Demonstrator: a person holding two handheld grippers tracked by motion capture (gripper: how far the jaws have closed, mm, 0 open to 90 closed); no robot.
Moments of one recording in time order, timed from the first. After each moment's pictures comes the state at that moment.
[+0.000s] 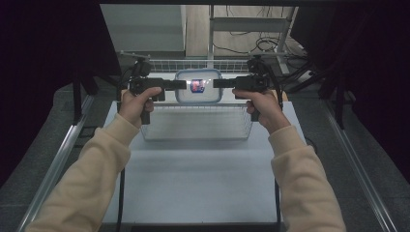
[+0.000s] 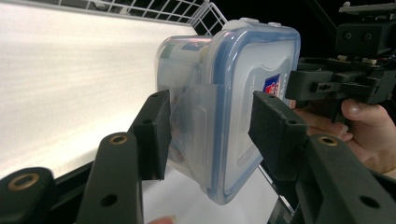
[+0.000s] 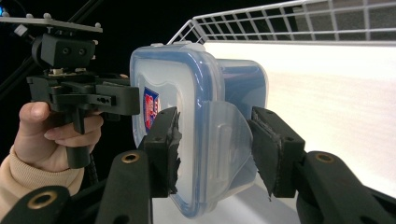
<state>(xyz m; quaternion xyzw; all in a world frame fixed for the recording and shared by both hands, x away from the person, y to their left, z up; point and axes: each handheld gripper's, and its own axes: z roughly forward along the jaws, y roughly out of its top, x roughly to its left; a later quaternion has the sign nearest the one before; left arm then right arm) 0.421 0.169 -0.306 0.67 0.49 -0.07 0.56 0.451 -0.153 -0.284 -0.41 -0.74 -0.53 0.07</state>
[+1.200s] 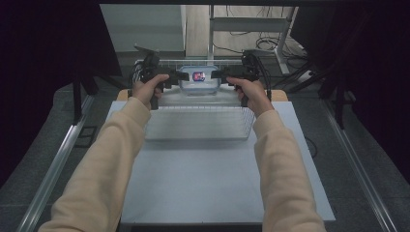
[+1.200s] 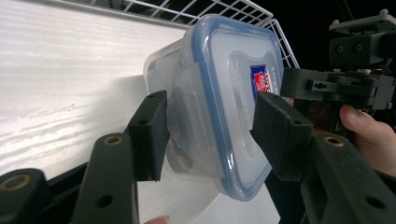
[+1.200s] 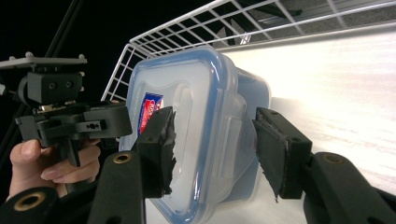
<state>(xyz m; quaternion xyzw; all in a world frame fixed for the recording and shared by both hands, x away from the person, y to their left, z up) 0.497 0.172 -0.336 0.64 0.55 -0.13 0.51 0.535 -0.145 -0.324 -0.52 -0.68 -0.49 0.15</state>
